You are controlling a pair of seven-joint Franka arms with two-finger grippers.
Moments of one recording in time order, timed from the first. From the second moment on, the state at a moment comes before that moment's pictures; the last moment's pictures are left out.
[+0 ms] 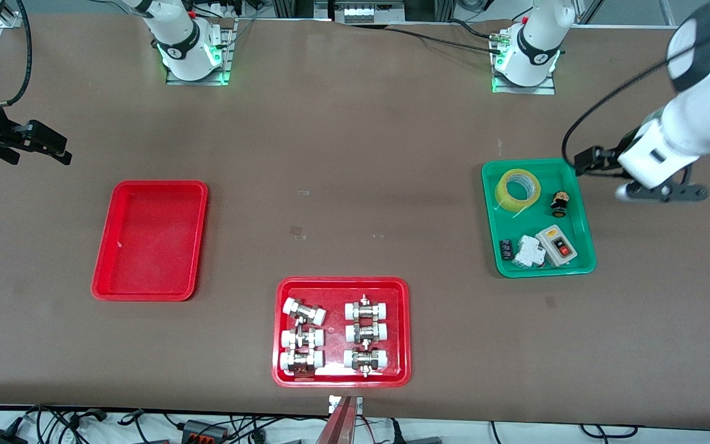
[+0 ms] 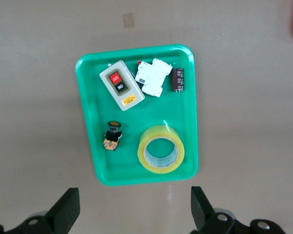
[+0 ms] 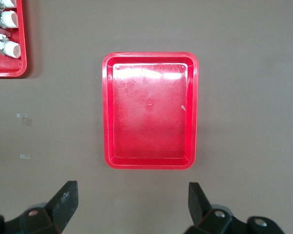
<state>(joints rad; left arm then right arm) 0.04 0.09 -0.12 -1.82 0.00 1.73 -0.06 0.01 -0.01 -0.03 -1.68 0.01 1.69 -0.02</state>
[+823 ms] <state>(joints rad) 0.05 0.21 -0.15 -2.21 0.00 2.16 -0.07 0.02 0.00 -0.03 -1.68 0.01 1.71 -0.02</state>
